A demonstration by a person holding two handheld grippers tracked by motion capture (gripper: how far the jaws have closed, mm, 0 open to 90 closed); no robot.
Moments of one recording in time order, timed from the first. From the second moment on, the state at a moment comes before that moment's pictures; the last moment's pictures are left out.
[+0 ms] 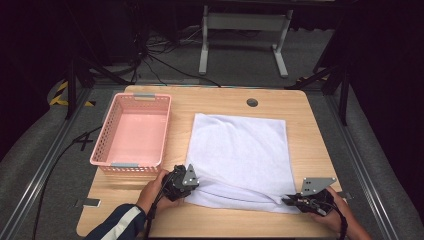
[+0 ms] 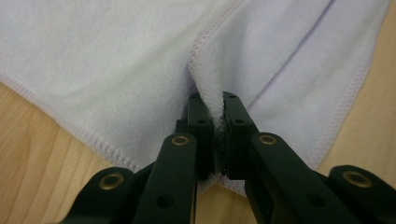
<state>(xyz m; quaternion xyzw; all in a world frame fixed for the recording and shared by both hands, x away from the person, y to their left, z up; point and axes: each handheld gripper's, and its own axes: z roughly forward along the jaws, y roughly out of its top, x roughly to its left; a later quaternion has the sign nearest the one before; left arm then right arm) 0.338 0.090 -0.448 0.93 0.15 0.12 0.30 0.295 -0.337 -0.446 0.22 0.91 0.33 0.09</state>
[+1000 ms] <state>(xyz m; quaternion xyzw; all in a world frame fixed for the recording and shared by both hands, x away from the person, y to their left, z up) 0.299 0.113 -0.441 0.91 0.18 0.06 0.37 0.261 -0.339 -0.422 0.19 0.92 0.33 0.11</state>
